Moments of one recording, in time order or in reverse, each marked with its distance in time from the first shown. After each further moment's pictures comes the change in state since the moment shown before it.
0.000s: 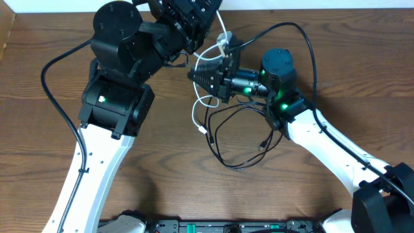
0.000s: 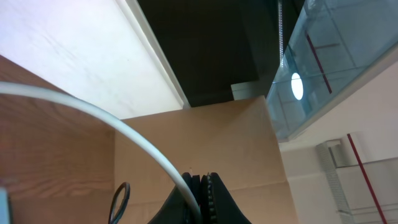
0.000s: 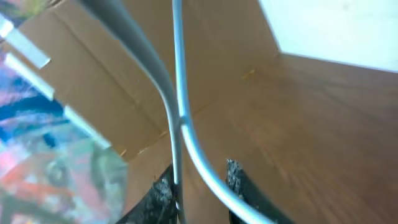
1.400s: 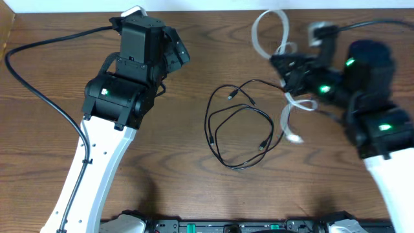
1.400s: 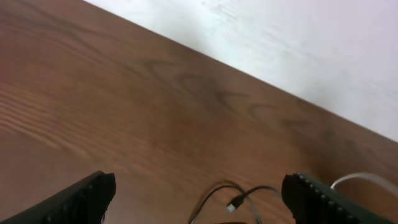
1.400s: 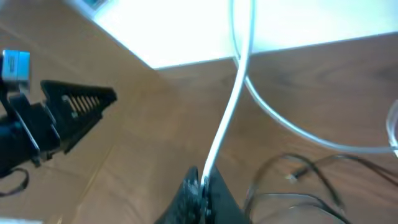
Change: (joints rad) left arm 0.022 0.032 0.001 -0.705 -0.688 0.784; right arm -0.314 -0.396 0.267 -1.036 0.285 -0.054
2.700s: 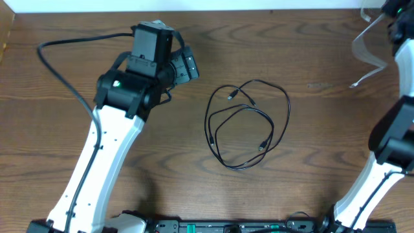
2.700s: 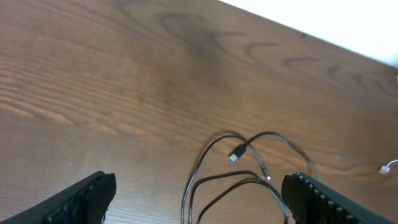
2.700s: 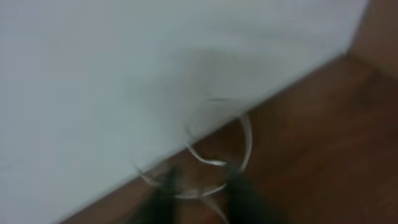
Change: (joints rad) left arm 0.000 0.050 -0.047 -0.061 0.171 0.063; right arm -0.556 1.011 0.576 0.416 0.526 -0.166
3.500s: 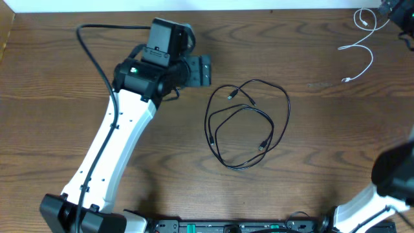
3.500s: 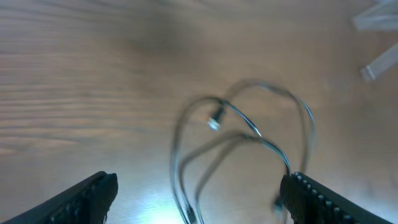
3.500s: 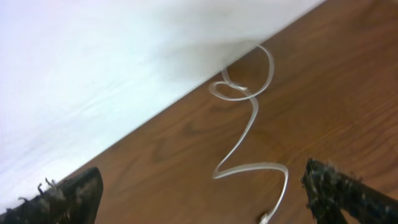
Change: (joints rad) left arm -0.025 0.107 -0.002 0.018 0.236 0.273; right arm 0.000 -0.365 0.006 -0.595 -0.166 0.050
